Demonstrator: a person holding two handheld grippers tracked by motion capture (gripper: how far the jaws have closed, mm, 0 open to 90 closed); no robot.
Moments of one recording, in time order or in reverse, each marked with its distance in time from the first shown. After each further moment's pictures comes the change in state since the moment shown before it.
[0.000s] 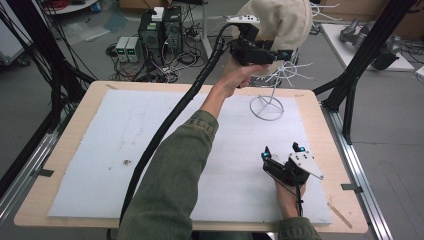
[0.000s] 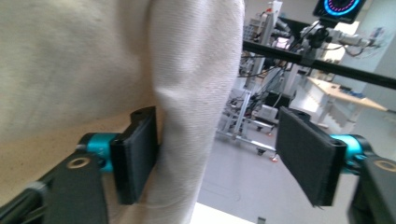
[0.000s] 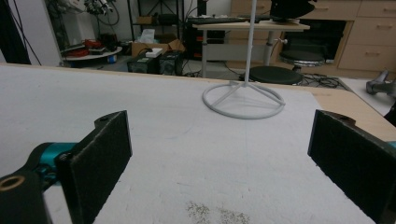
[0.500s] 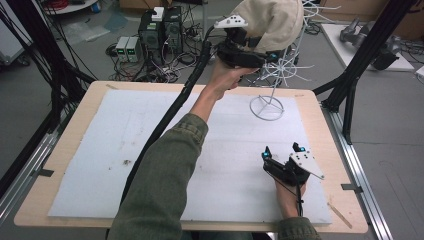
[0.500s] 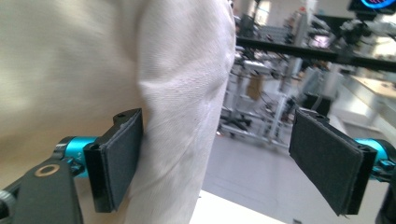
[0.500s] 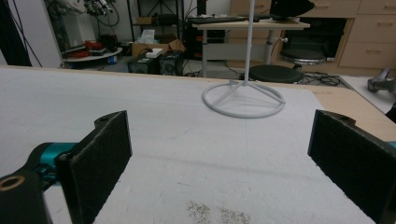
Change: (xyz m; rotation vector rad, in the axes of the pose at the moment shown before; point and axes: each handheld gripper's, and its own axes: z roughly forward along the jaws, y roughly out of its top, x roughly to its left) left arm -0.012 -0.004 -0.040 -0.079 0.161 0.073; right arm -0.001 0.000 0.000 0.001 0.003 0.020
